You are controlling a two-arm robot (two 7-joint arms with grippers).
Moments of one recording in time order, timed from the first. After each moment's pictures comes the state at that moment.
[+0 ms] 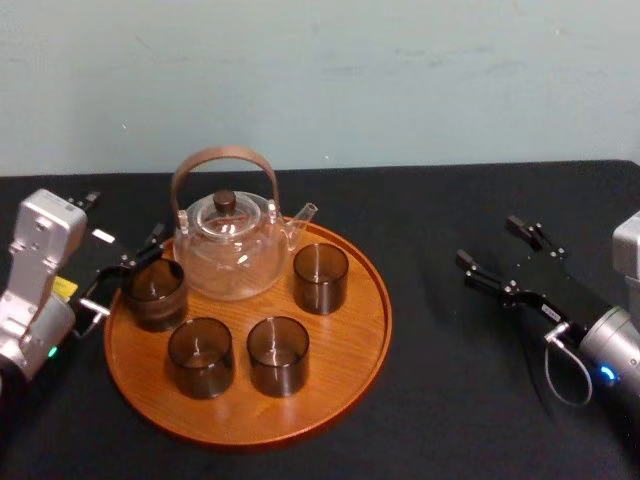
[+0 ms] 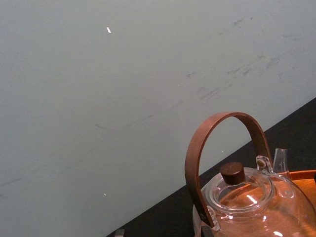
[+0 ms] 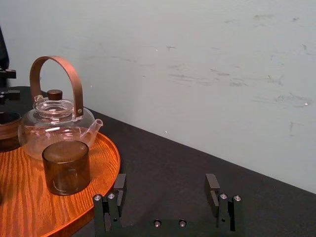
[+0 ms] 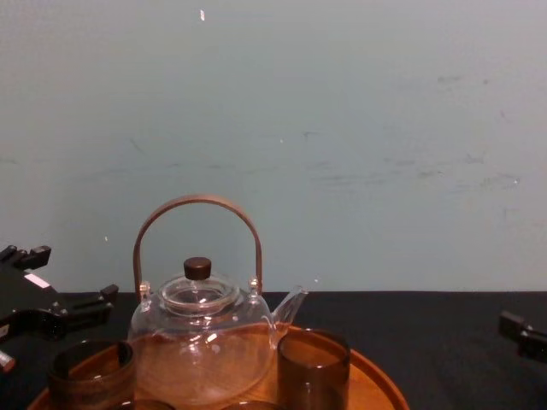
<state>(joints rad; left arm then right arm) -0.20 0.60 0.45 -1.41 -0.25 -0.12 0.03 0.12 0.46 -0.24 -1.31 0.38 -0.28 0.46</state>
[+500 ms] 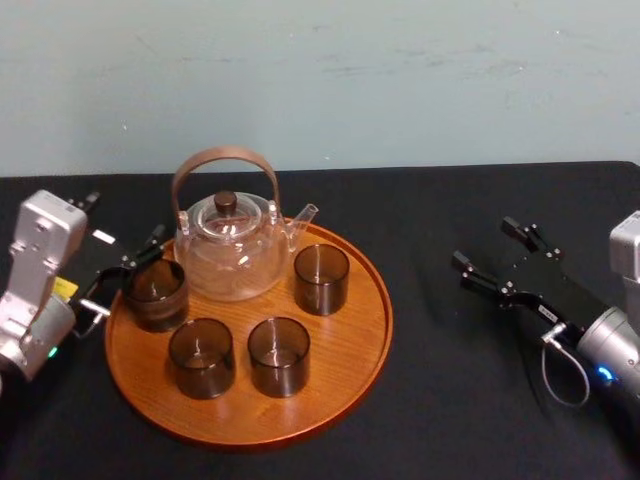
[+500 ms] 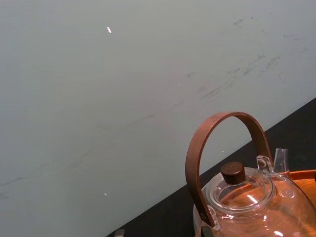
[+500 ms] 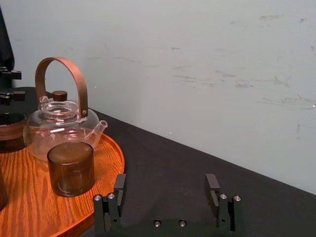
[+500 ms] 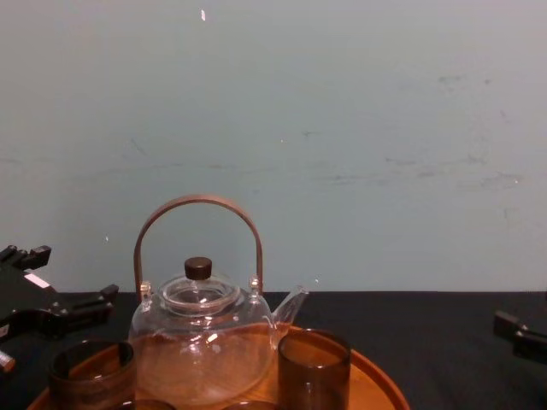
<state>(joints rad) -0.20 0.60 0.45 -1.41 -0.25 -0.12 0.03 0.13 0.46 -0.25 -1.30 0.39 -0.28 0.47</state>
